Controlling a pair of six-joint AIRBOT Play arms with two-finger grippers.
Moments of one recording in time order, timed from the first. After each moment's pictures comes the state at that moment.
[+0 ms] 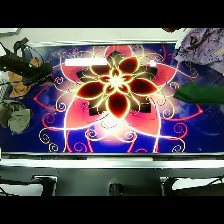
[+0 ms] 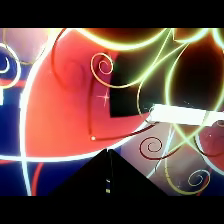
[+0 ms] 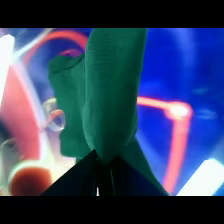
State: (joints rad) left arm -0.03 -1.59 1.95 1.29 -1.60 -1.87; right arm -0.74 -1.71 1.98 -1.28 1.36 2.09
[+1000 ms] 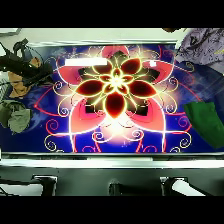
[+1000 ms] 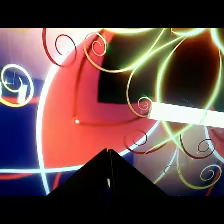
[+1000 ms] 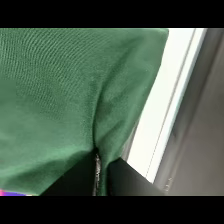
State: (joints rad) left arm -0.03 -1.59 1.95 1.29 -1.61 -1.90; right arm -0.75 -1.30 1.17 -1.80 1.41 2.23
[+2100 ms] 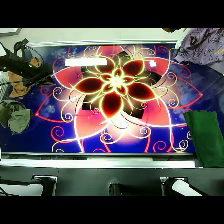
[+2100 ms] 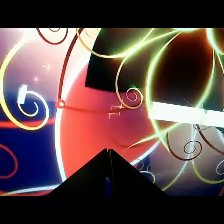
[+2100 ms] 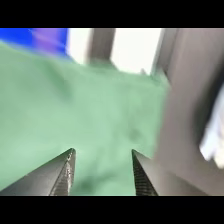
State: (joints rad) left arm -0.03 -1.59 1.95 1.29 -1.61 -1.90; right arm -0.75 -1.27 1.08 -1.93 1.29 2.17
